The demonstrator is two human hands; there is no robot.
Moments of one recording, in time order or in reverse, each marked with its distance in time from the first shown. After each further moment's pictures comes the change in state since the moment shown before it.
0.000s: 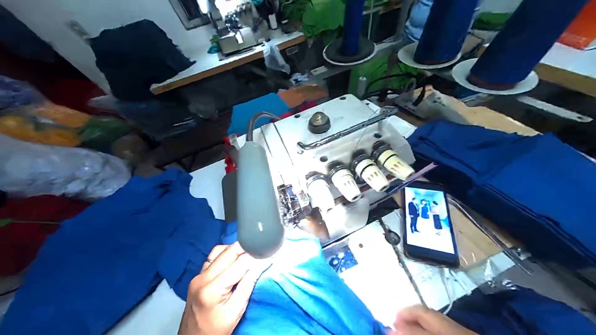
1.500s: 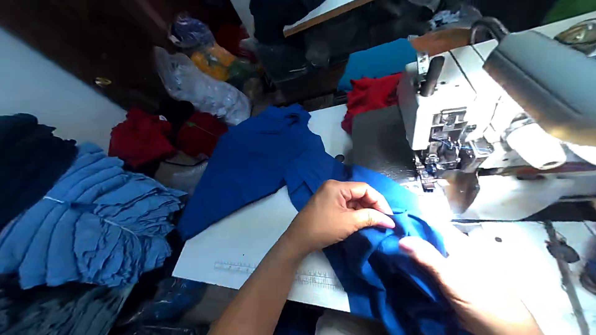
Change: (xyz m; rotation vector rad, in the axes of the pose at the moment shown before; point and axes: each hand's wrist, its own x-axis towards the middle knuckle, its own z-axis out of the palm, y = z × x) left_hand 0.016 0.049 -0.053 -0.613 -0.231 -0.534; right_hand 0.133 -0.056 0.076 0.735 0.309 -0.242
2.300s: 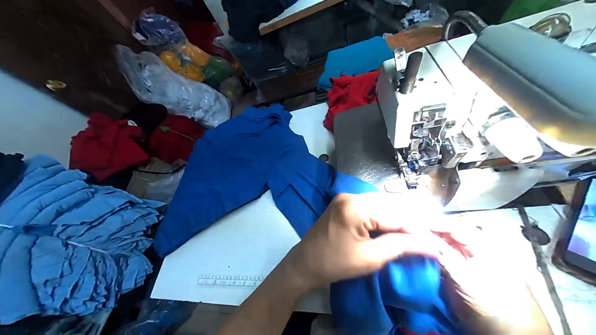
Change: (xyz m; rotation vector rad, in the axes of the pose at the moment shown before) left_hand 0.009 0.005 0.027 0.057 -0.134 0.499; right_hand -0.011 0.009 -0.011 -0.008 0.253 -0.086
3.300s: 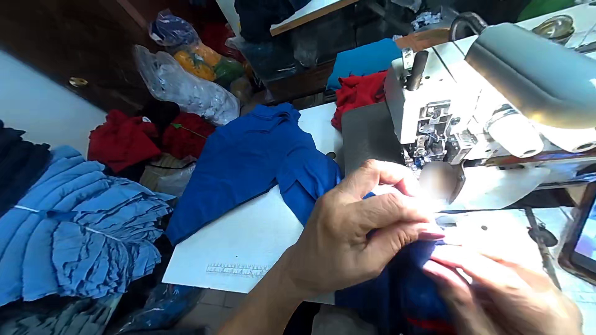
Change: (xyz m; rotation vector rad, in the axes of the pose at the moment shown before) left_hand -0.003 0.025 -0.003 0.370 0.202 0.071; right_hand -0.010 -0.011 -0.001 -0.351 -0.062 -0.764
